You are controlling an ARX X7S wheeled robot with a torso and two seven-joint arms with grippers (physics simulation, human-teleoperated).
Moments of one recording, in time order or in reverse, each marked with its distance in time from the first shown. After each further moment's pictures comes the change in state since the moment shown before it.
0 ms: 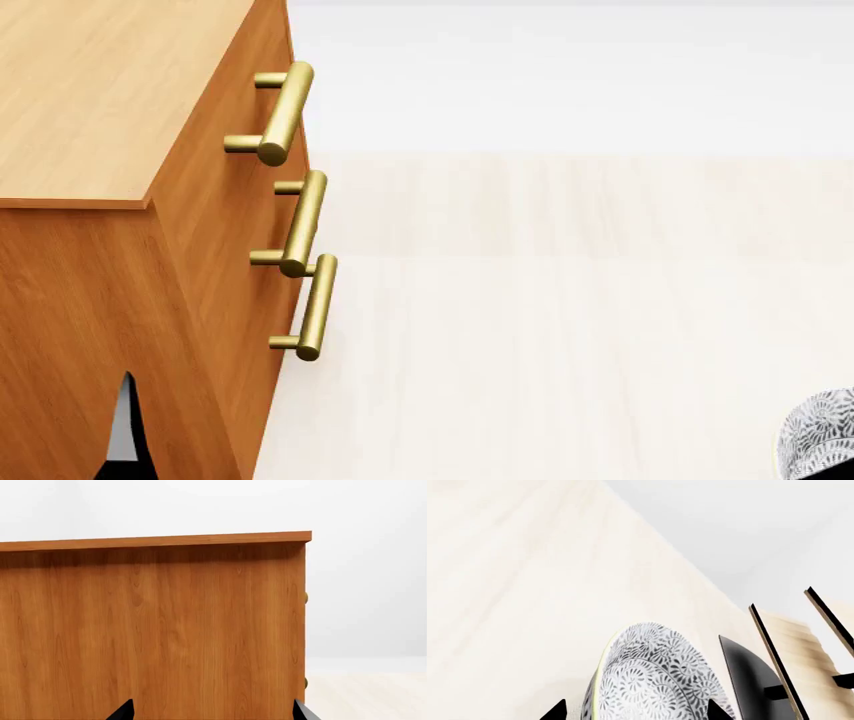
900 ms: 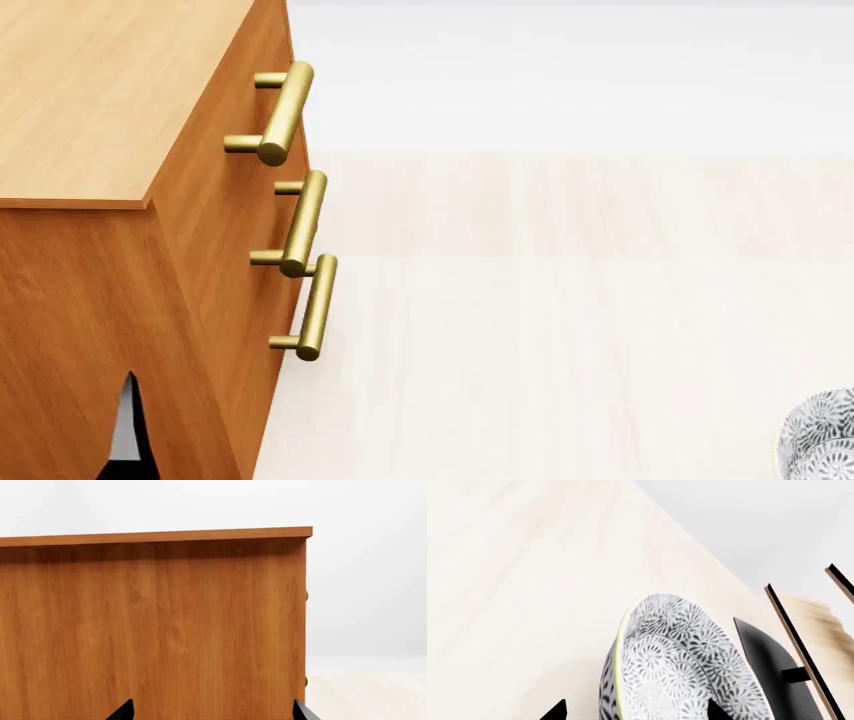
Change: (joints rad) left arm -0.008 -0.006 0.011 -0.016 -0.006 0.010 -0.009; right arm -0.052 -0.032 -0.004 0.093 -0.014 -0.087 -0.013
